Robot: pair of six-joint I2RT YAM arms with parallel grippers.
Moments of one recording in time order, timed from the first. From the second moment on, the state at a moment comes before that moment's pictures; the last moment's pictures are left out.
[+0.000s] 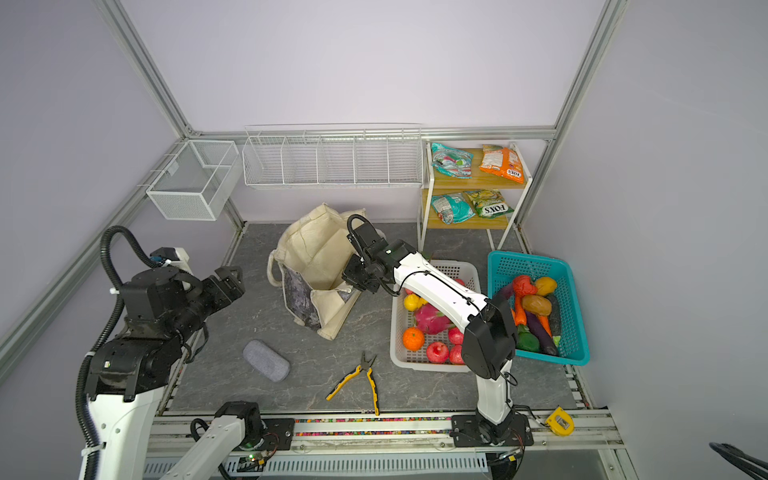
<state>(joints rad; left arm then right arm) -0.11 0.81 1.28 -0.97 -0.11 -0.50 0.80 1.90 1.79 -0.86 -0.22 1.10</state>
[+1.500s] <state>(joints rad) -0.22 1.35 1.28 -0.95 0.01 -0.50 0.76 1.76 1.77 -1.25 -0.30 0.57</state>
